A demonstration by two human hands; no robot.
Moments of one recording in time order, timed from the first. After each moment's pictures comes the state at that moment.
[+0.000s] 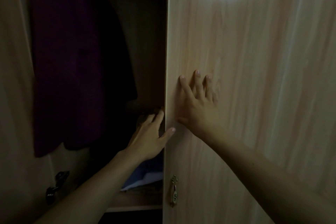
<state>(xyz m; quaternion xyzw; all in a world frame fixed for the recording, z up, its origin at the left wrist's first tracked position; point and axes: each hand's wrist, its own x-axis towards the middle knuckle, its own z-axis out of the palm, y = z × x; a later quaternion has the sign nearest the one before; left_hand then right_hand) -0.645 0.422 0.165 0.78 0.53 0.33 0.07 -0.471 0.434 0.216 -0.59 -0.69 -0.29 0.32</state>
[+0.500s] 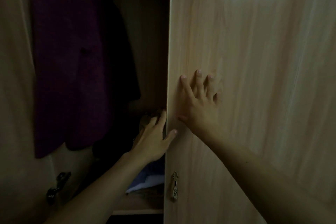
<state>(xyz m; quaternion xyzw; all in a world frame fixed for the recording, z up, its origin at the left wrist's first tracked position) -0.642 0.444 0.154 0.77 0.55 0.31 0.05 -0.480 0.463 0.214 -0.60 -0.68 -0.28 0.32</state>
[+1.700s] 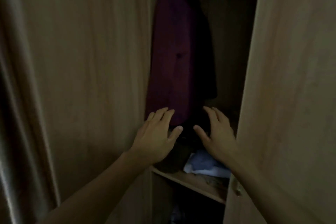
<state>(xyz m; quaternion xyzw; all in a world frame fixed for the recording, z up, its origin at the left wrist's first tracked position) -0.751 0.260 0.168 0.63 0.69 0.34 -0.12 -0.580 0.380 0.156 -0.35 -0.84 0.05 0.41</state>
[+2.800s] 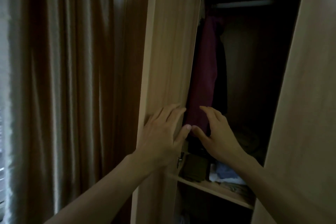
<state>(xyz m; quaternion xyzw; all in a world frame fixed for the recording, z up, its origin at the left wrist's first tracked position) -0.906 0.085 0.208 0.67 0.57 0.41 -0.25 -0.741 0.187 0.215 -0.32 -0.85 0.02 0.41</state>
